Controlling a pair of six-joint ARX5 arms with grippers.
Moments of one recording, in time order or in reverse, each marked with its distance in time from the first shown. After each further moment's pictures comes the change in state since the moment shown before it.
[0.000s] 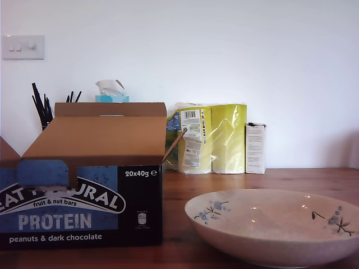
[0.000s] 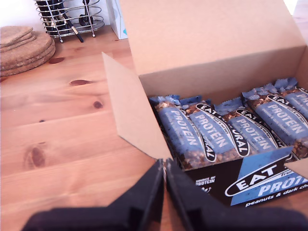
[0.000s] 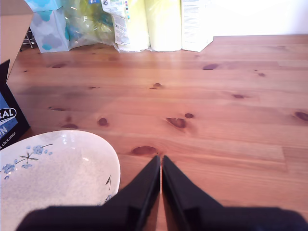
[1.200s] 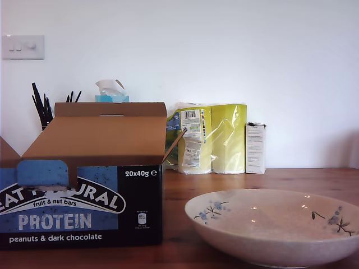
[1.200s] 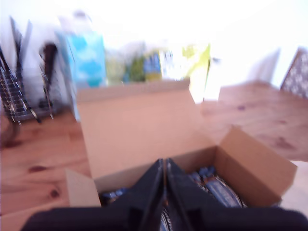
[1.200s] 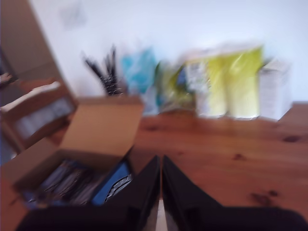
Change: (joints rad) left arm 0.000 0.184 0.404 -0.118 0.251 -0.031; right arm 0.027 0.121 0.459 -0.187 -0.276 0.126
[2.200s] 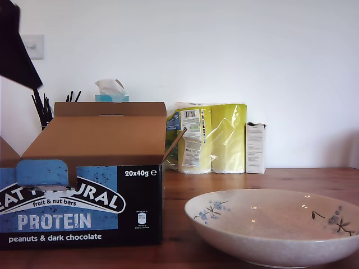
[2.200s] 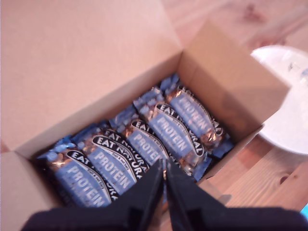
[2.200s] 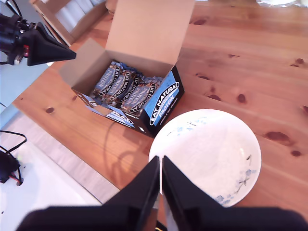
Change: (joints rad) left arm -0.159 0.827 0.408 -0.179 0.009 0.165; right arm 0.107 0.450 0.460 -0.559 -0.072 -0.228
